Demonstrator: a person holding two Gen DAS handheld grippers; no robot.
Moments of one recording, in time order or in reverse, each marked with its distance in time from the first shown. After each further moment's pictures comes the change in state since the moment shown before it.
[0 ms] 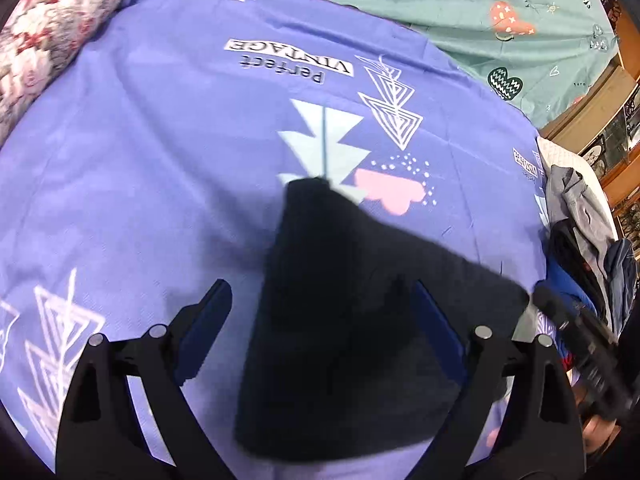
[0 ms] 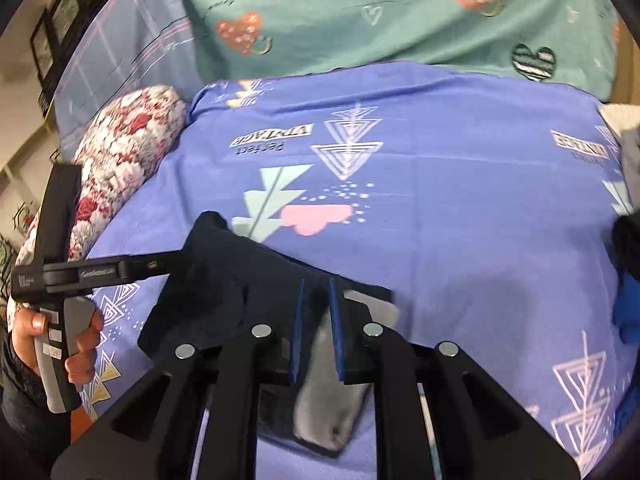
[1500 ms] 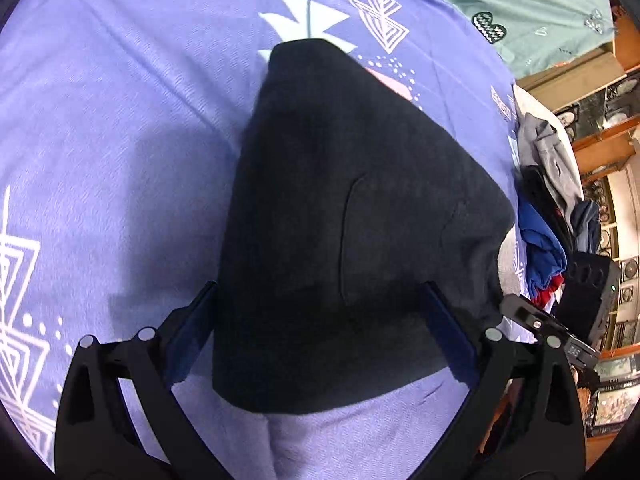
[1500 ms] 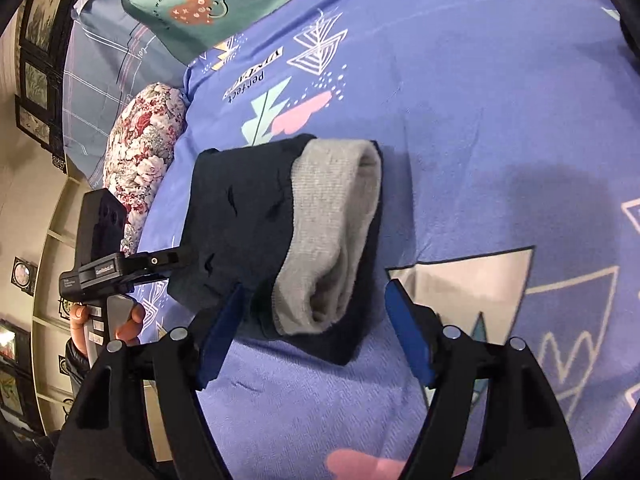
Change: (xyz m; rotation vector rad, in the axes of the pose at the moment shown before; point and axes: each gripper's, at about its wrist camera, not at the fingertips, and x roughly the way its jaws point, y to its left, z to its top) left arm 0.025 0.023 -0.048 -0.012 0.264 -0.192; right arm 0.007 -0.052 -0.070 0.334 0.212 0.241
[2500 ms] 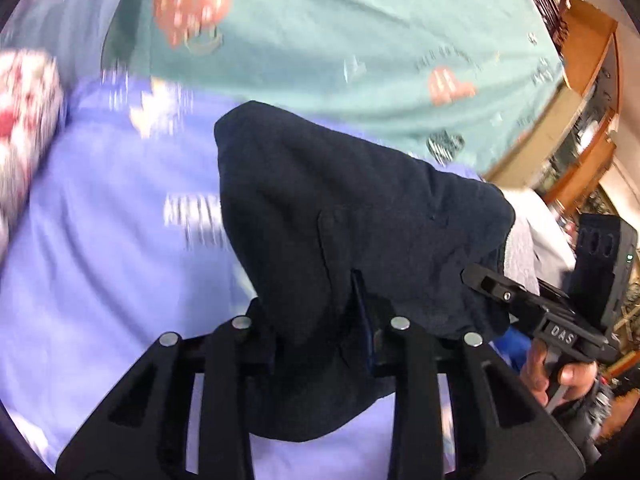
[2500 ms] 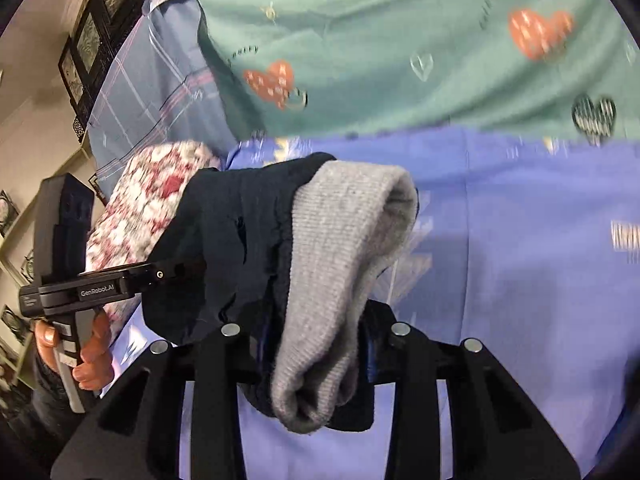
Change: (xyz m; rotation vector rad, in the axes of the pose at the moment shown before) left arm -0.127 -0.081 0.165 0.192 -0.462 0.072; right arm -0.015 0.126 0.207 -0.383 -0.270 -0.067
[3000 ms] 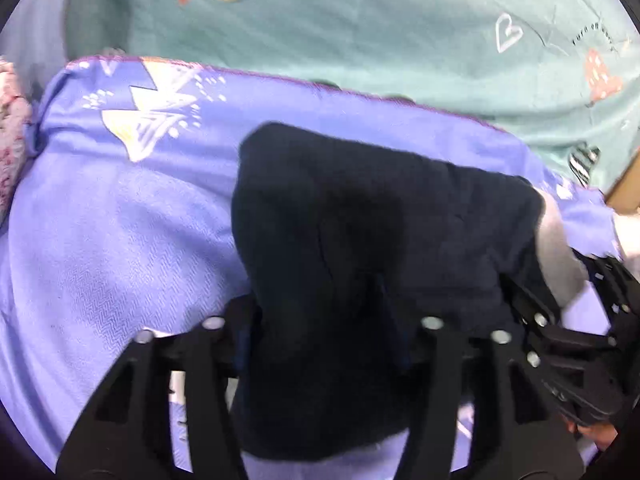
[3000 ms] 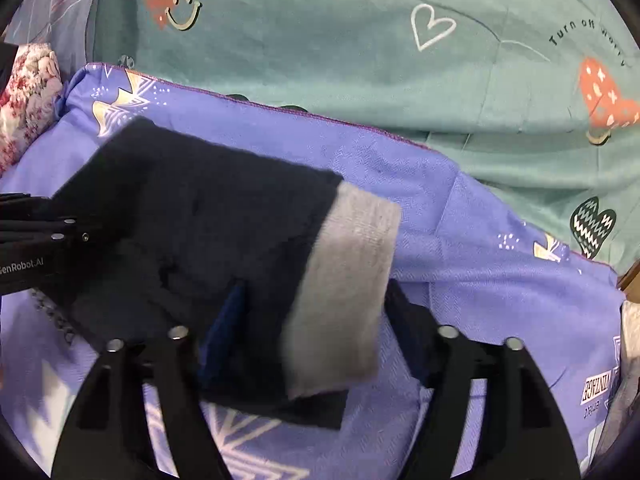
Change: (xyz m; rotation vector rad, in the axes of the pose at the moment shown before) left arm 0.220 0.072 0.049 -0.009 -0.052 0.329; right arm 0.240 -0.082 0.039 -0.306 0.028 -0.480
